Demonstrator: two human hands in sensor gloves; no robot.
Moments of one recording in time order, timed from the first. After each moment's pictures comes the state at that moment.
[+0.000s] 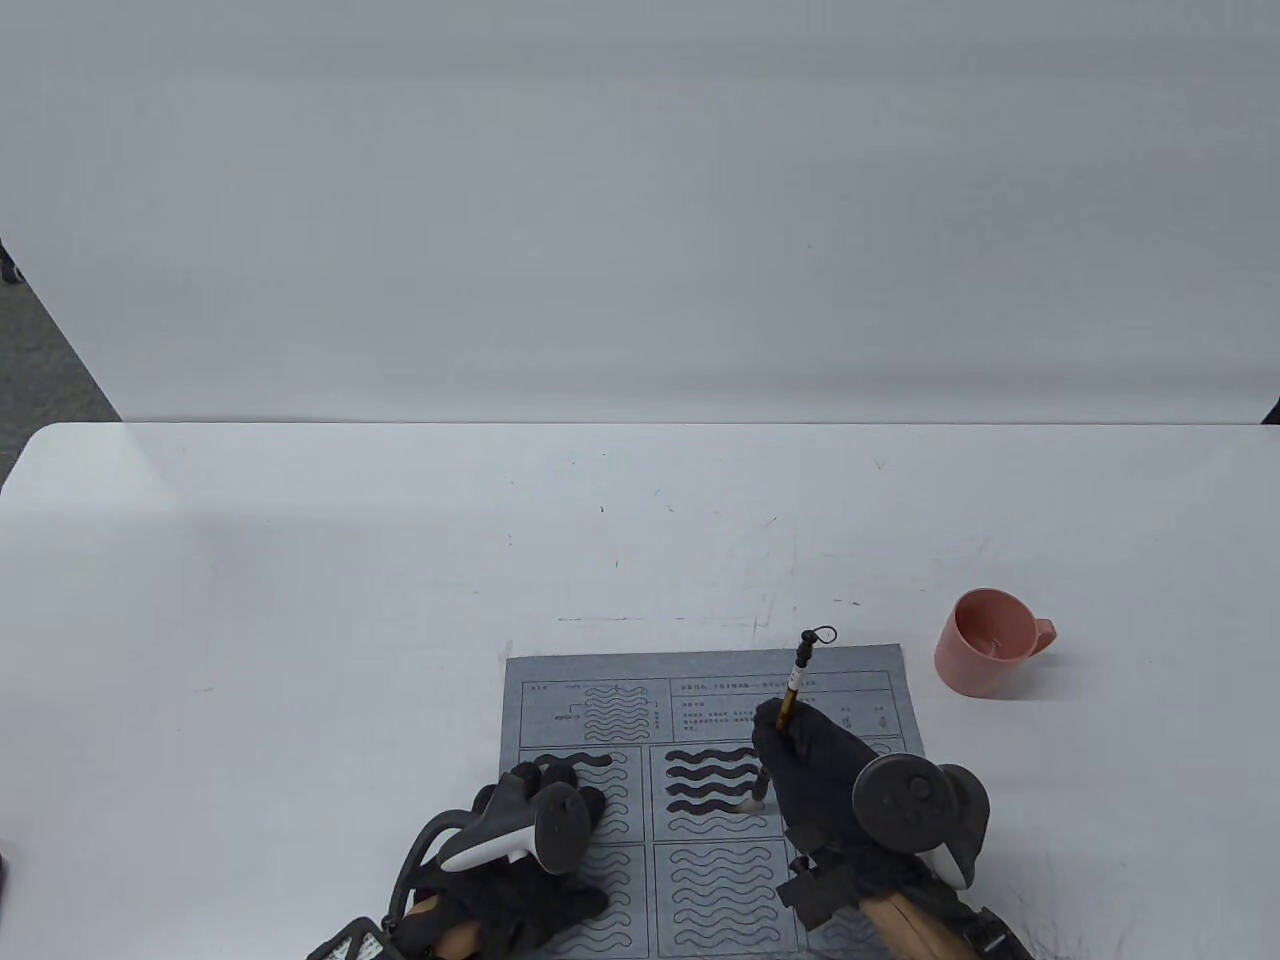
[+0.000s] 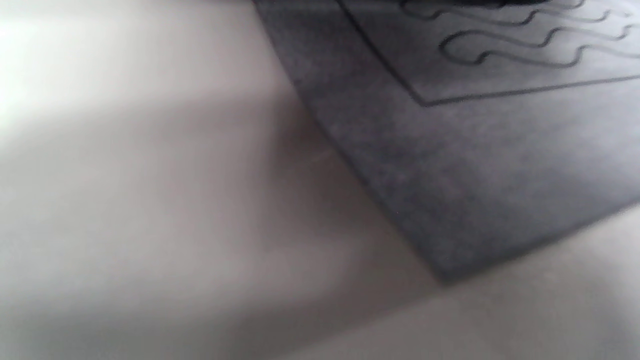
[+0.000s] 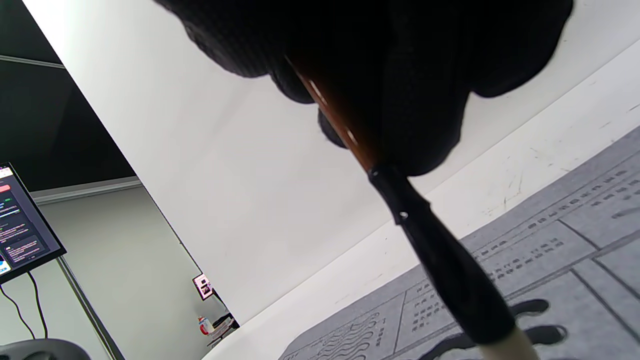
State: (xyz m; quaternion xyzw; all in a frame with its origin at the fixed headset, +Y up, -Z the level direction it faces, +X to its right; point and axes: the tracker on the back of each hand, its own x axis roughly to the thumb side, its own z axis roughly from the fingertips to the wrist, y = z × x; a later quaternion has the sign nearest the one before) left_hand -0.155 -0.795 -0.266 -0.37 -0.17 -0.01 0.91; right_hand 0.147 -0.716 -0.274 0.15 -0.14 0.89 0.40
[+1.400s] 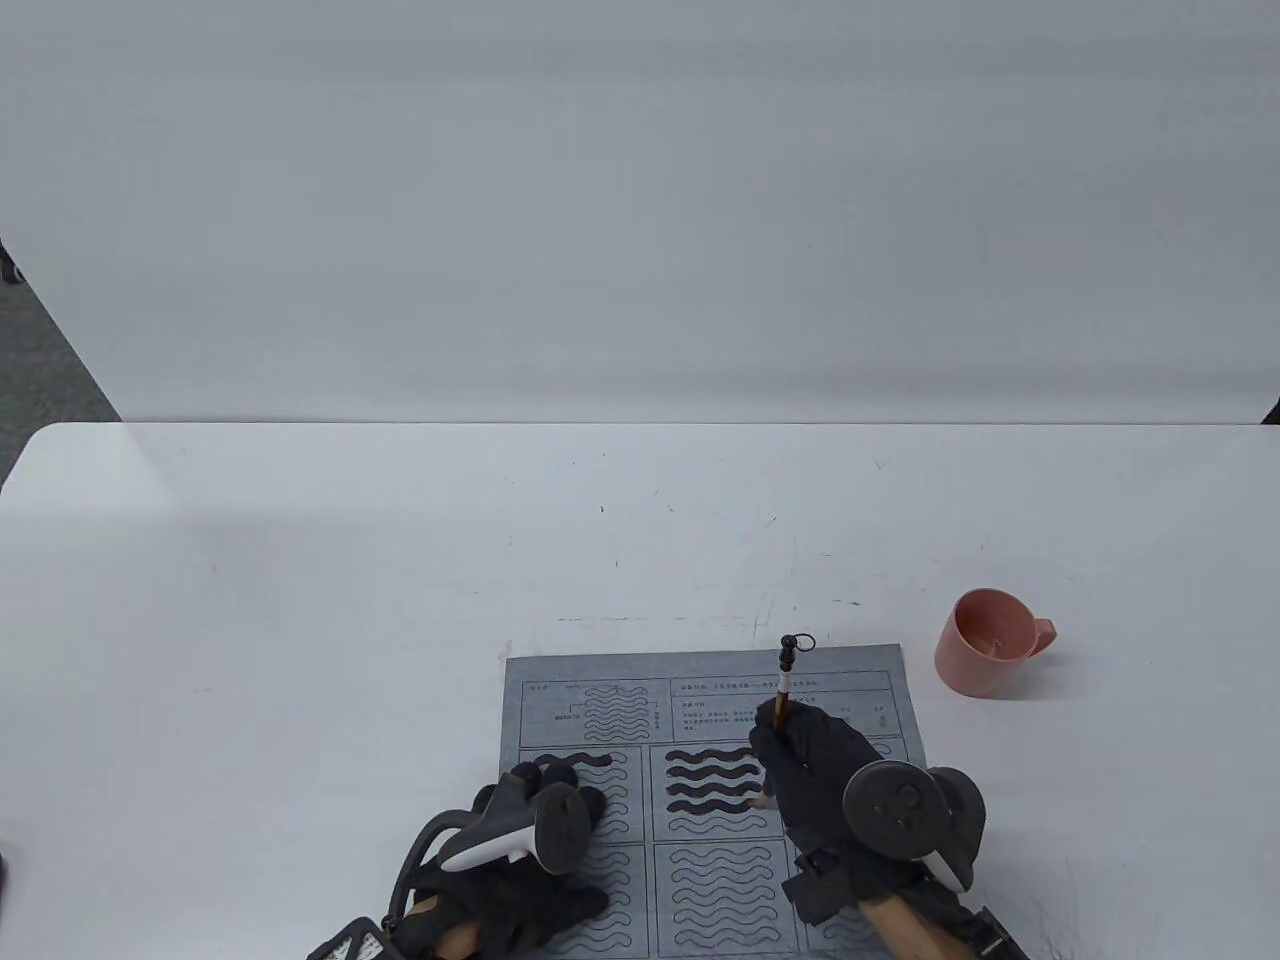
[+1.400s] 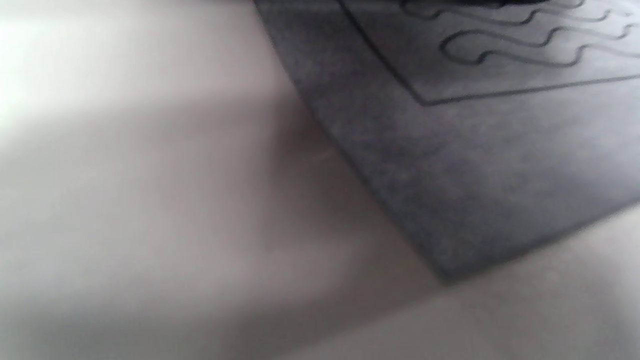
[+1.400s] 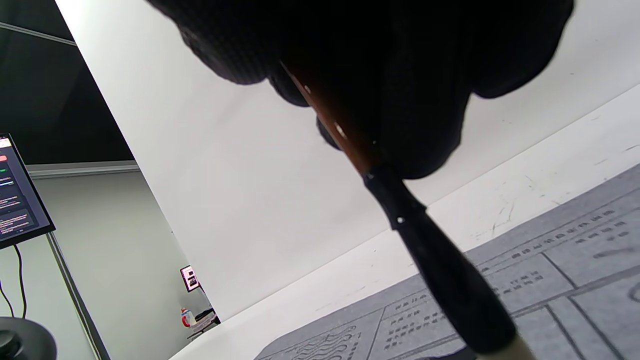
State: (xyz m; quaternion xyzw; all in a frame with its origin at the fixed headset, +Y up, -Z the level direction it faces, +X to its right) left_hand -0.156 -0.795 -0.266 -0.37 -0.17 -0.01 0.91; right_hand 0.144 -0.713 -0.271 0.15 -0.16 0.91 0.35
